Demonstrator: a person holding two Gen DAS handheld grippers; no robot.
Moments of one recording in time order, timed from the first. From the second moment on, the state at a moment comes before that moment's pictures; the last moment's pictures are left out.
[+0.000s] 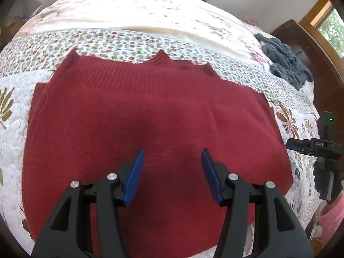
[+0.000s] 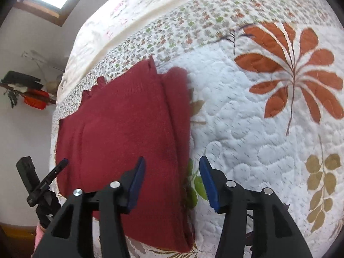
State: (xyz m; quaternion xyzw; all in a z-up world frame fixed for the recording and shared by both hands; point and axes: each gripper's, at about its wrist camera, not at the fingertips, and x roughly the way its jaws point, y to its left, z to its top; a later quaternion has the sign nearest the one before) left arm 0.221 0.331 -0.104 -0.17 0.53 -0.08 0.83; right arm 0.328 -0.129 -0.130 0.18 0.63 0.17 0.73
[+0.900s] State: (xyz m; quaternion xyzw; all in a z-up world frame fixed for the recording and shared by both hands) left arm 0.224 0.332 -0.130 -0.17 0.54 -0.08 0.82; right arm 0.328 -0.114 -0.175 0.25 0.64 0.18 0.70
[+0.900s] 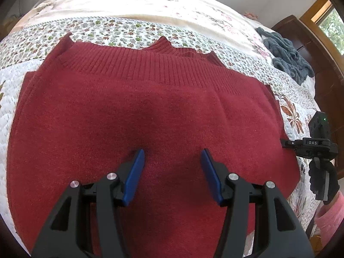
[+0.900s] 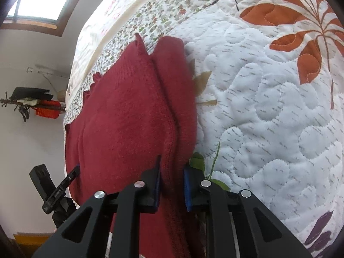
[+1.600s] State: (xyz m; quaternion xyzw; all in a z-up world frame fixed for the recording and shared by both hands) left arm 0.192 0.404 -0.082 -0.25 0.50 -0.07 0.82; right arm 0.313 0.118 -0.073 0.03 0.63 0.25 0.74
